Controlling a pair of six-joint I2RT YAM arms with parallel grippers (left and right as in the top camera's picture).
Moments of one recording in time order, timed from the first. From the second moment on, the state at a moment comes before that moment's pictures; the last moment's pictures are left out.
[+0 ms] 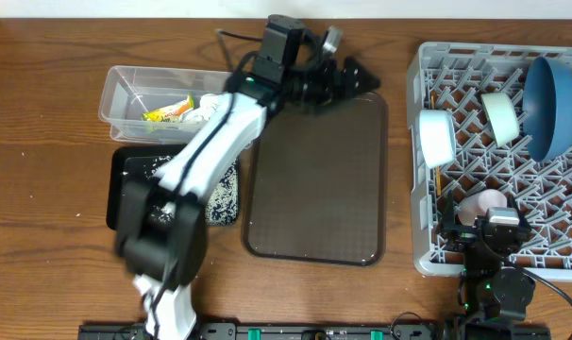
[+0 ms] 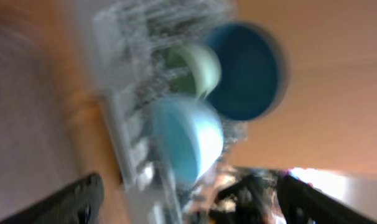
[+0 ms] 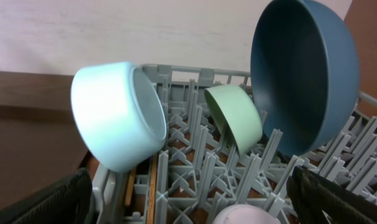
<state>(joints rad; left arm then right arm) -0.43 1.95 1.62 -0.37 0.84 -0.75 -0.15 0.01 0.01 -0.07 -0.03 -0.09</state>
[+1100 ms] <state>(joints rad) -0.24 1.15 1.35 -1.47 -0.33 -0.53 -0.15 0.01 0.01 -0.07 -0.03 -0.09</state>
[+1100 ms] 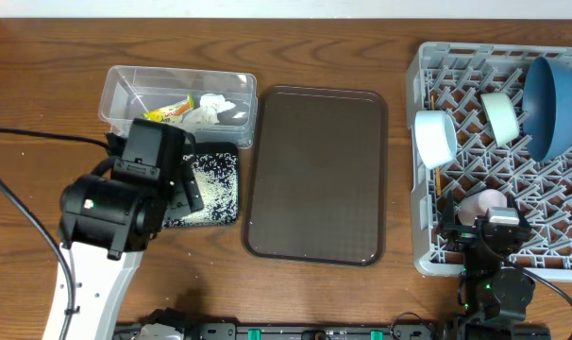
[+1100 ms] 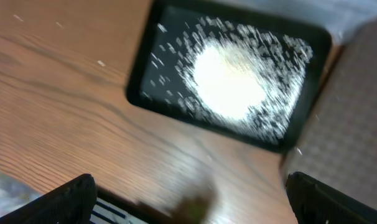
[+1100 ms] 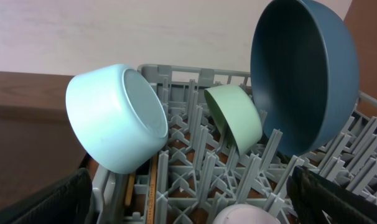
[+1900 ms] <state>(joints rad) -0.19 0.58 0.72 -0.54 -0.31 -0.43 -0.15 0.01 0.01 -0.07 -0.03 -0.09</state>
